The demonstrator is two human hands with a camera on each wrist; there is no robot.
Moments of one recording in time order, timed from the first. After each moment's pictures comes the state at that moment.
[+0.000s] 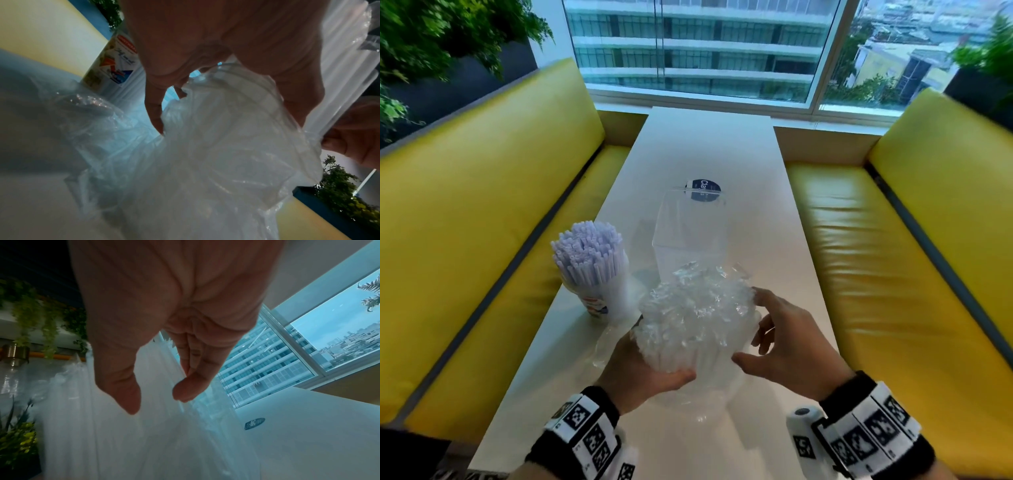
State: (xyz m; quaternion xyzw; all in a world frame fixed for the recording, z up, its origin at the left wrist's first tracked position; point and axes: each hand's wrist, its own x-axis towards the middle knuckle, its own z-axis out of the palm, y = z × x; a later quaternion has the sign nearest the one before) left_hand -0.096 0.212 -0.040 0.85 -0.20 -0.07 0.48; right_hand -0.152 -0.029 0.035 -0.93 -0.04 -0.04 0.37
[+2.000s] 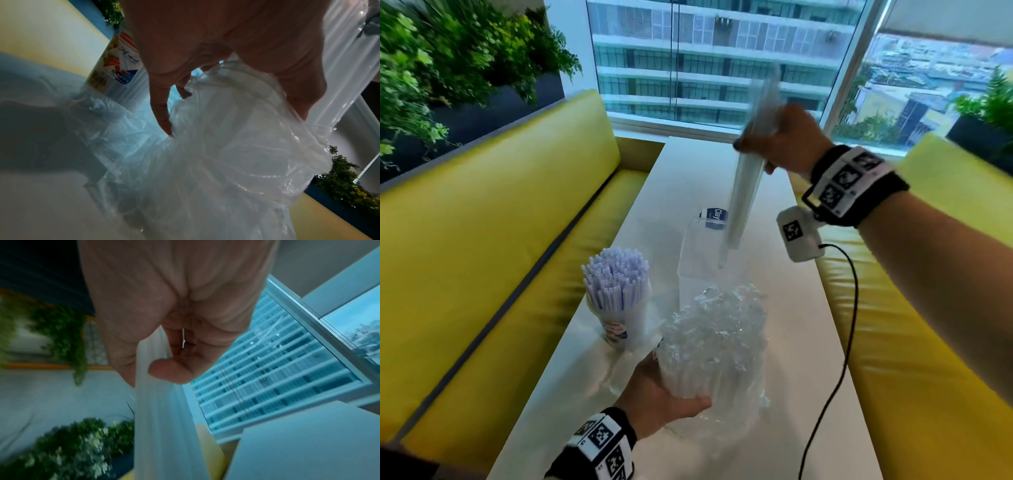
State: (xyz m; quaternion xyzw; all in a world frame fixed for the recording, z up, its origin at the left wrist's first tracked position) left_hand -0.089 0.219 -0.050 0.78 -0.09 -0.15 0.59; right_hand 0.076 -0.031 0.221 -0.91 -0.07 -0.16 0.37
